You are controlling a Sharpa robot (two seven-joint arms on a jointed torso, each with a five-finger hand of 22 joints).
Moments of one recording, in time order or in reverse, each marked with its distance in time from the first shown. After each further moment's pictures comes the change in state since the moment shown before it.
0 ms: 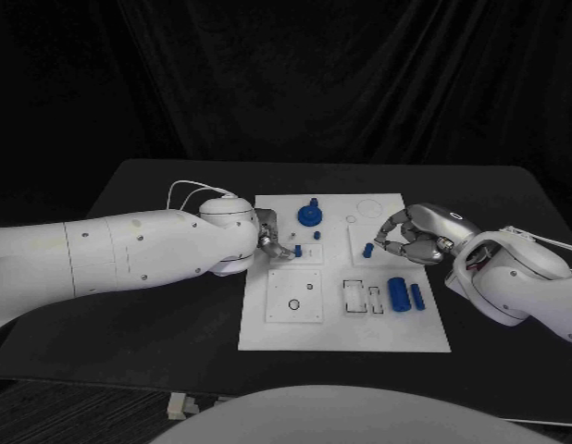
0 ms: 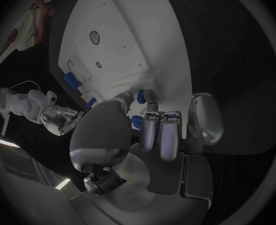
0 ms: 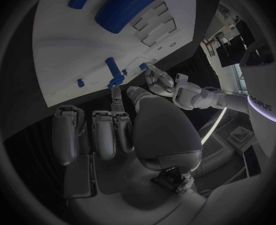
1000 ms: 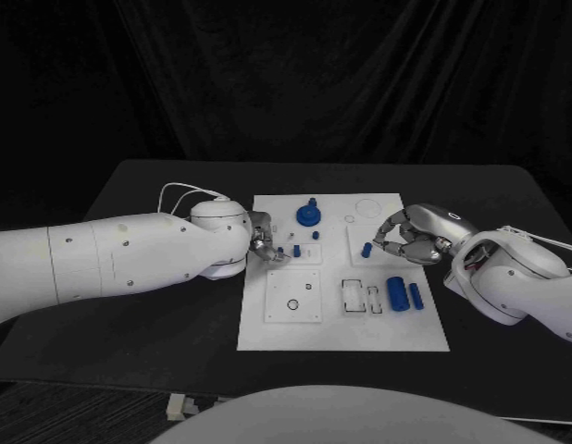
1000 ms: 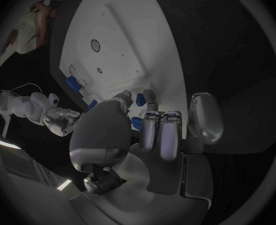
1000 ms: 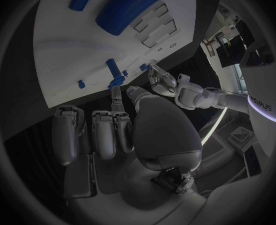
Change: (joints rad) left arm 0.000 -0.047 0.000 0.054 -0.020 0.011 -0.005; left_hand 0.007 -0.015 -0.025 -0.003 -0.046 0.004 -0.004 0.000 0.000 0.000 0.000 -0.012 0.000 0.000 0.000 -0.012 0.000 0.000 0.000 0.000 -0.009 0.000; right arm -0.002 -0.001 0.000 -0.002 0.000 0.005 -0.001; right_hand 0.000 0.000 0.003 -0.003 0.000 0.000 0.000 0.000 0.000 0.000 0.000 0.000 0.000 0.000 0.000 0.000 0.000 0.000 0.000 0.000 0.000 0.001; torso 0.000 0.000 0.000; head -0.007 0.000
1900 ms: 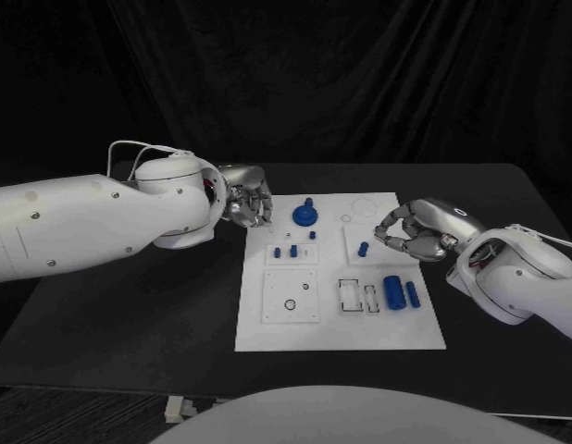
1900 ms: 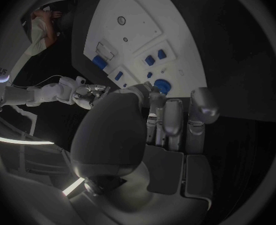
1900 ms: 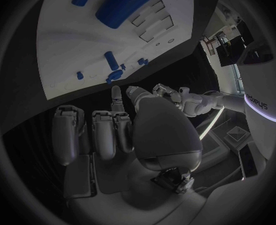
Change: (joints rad) left arm 0.175 -0.156 0.000 0.155 -0.016 -0.060 0.260; left_hand 0.418 -0.065 0.319 -0.012 -0.026 -0.035 0.083 -0.258 -0.329 -0.383 0.072 -0.704 -0.298 -0.173 0.076 -0.346 -0.044 0.031 -0.133 0.054 -0.112 0.000; right arm 0.014 -0.047 -0.001 0.047 -0.006 -0.060 0.028; right_hand 0.004 -0.004 0.000 0.000 0.000 0.003 -0.003 0.004 0.000 0.000 0.000 -0.013 0.000 0.000 0.000 0.000 0.000 0.000 0.000 0.000 0.008 0.000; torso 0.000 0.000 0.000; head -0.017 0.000
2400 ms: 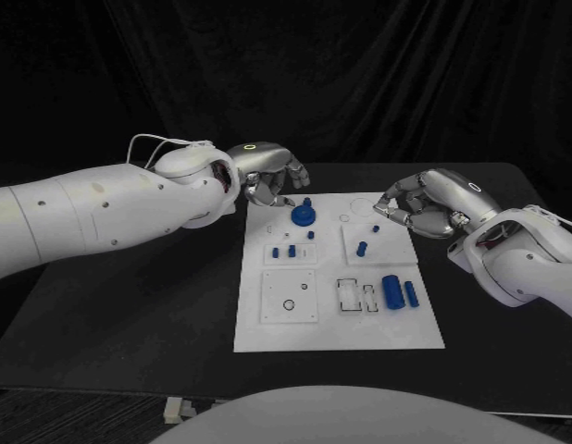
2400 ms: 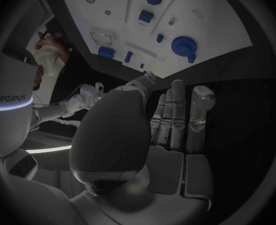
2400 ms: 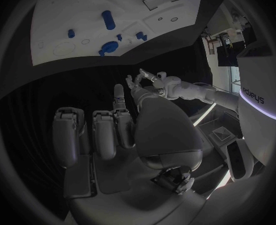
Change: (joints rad) left arm -0.051 0.178 0.000 -0.343 -0.148 -0.189 0.592; left_hand 0.073 -0.033 -0.147 -0.031 -0.023 -0.170 0.036 -0.225 -0.474 -0.230 0.065 -0.585 -0.597 -0.274 0.049 -0.379 -0.431 0.016 -0.159 0.053 -0.030 0.001; right arm 0.058 -0.020 0.001 0.024 0.000 -0.124 0.083; right_hand -0.041 0.004 -0.013 0.032 -0.170 0.040 -0.022 0.019 -0.003 0.002 -0.017 -0.106 0.000 0.001 -0.010 -0.004 0.000 0.000 0.000 -0.015 0.031 0.000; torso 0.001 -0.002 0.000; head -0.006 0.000
